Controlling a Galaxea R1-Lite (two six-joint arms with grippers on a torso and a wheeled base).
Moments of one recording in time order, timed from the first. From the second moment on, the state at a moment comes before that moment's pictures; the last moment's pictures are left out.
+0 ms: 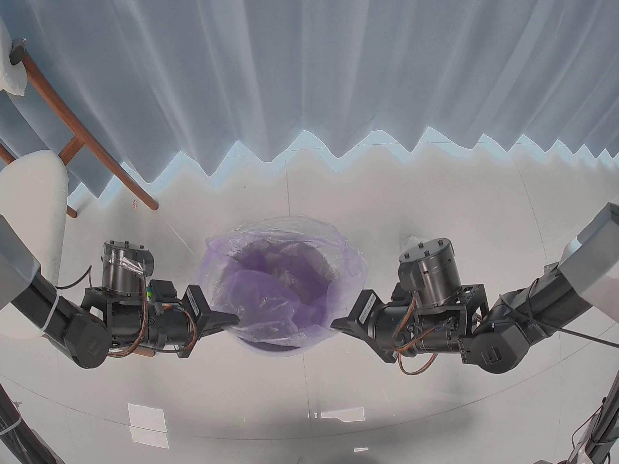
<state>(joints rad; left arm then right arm) -0.27 1.87 -0.60 -0.67 -0.53 -1.01 0.71 2.02 -0.91 -0.51 0.17 1.16</state>
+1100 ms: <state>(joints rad) -0.37 2.17 -0.52 -0.79 -0.04 -0.48 0.77 2.28 -0.81 -0.63 -0.11 0.65</state>
